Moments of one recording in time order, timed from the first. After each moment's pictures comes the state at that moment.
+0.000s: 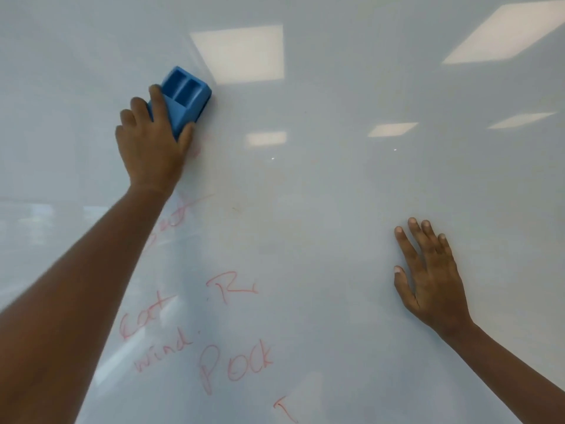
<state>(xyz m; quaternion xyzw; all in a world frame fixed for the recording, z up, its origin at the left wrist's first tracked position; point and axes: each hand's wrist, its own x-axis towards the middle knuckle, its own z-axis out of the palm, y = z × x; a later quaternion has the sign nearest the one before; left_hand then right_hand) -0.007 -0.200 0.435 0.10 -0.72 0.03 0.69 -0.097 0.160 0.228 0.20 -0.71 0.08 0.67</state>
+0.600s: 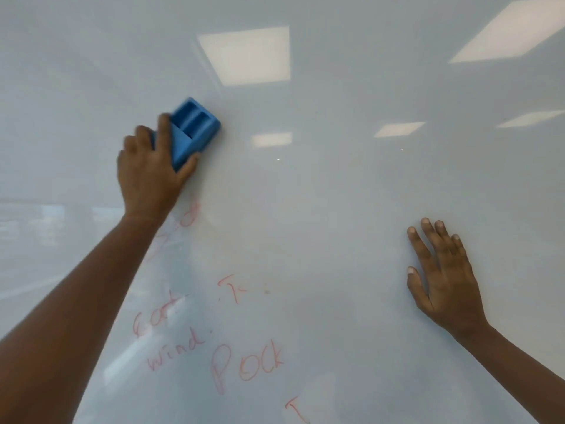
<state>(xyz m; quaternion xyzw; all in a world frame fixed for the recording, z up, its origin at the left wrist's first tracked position) -0.003 -0.228 0.401 0.04 -0.71 0.08 0.70 -0.100 0.160 0.226 0.20 -0.71 0.08 0.67</state>
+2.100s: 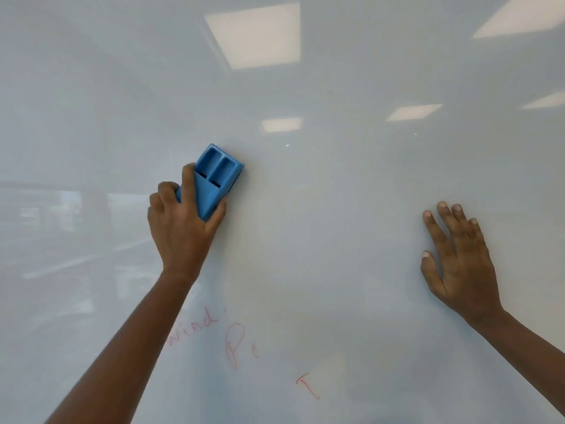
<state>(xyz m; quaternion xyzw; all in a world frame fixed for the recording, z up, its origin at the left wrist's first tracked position) -0.005 -0.203 0.308 0.06 -0.71 -0.03 0.70 -0.098 0.158 0.225 0.20 -0.70 0.08 0.69</state>
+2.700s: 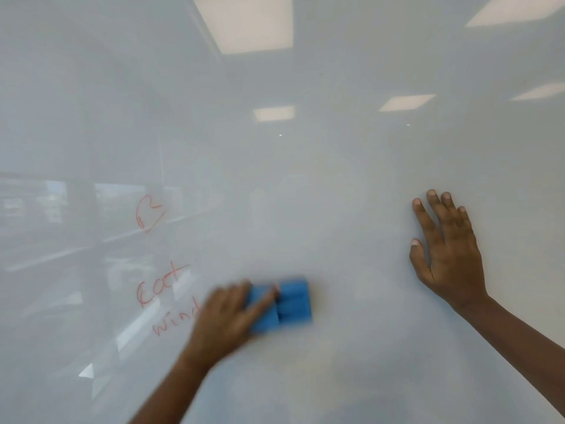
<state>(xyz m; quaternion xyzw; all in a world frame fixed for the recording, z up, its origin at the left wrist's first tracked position) -0.021 -0.178 0.172 -0.24 -0.70 0.21 0.63 -0.099 0.158 0.224 0.20 -0.70 0.08 0.69</state>
